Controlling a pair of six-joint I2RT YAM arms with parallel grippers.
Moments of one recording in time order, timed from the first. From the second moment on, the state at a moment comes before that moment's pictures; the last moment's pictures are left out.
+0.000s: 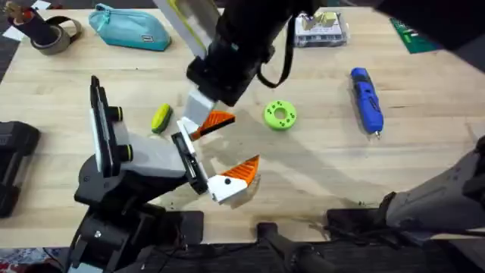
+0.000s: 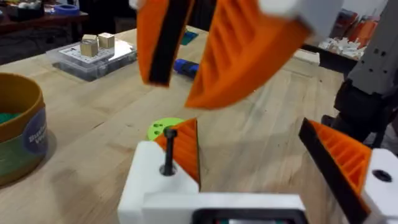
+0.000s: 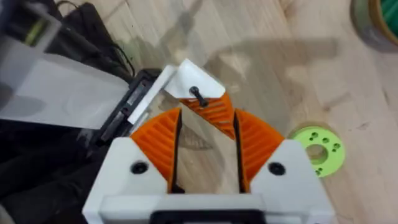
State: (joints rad) left arm -0.27 0.00 0.01 -0.07 0.84 -0.12; right arm 0.91 1.83 1.97 -1.37 -0.27 -0.08
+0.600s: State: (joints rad) left arm -0.27 0.00 0.01 -0.07 0.84 -0.12; right arm 0.91 1.83 1.85 -1.29 -0.31 -0.08
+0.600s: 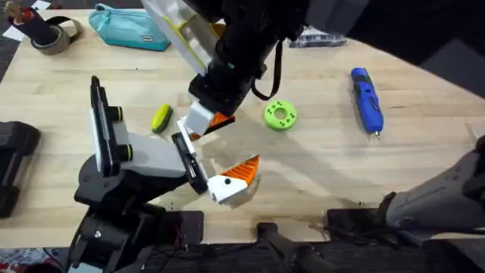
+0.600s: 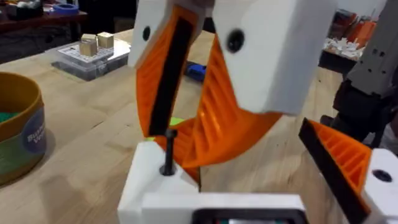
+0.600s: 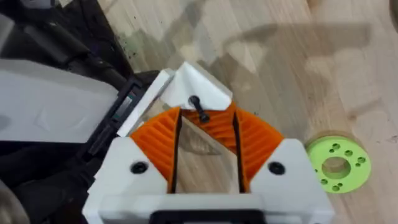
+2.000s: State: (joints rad) left arm -0.27 0.00 0.01 -0.07 0.84 -0.12; right arm 0.91 1.83 1.87 -1.29 -0.35 -0.08
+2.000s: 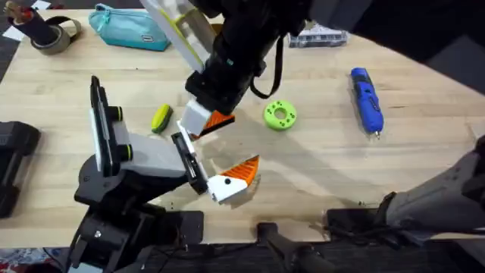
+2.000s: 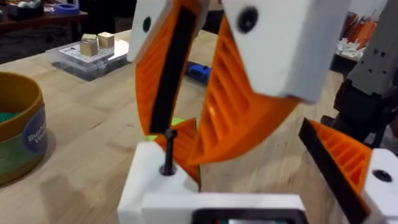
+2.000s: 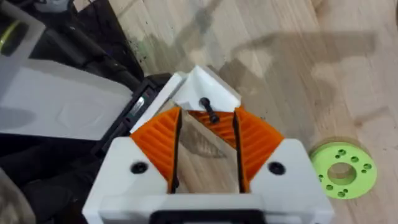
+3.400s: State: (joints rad) left arm -0.27 0.00 0.01 -0.07 0.84 -0.12; right arm 0.91 1.83 1.88 -1.26 -0.35 -0.09
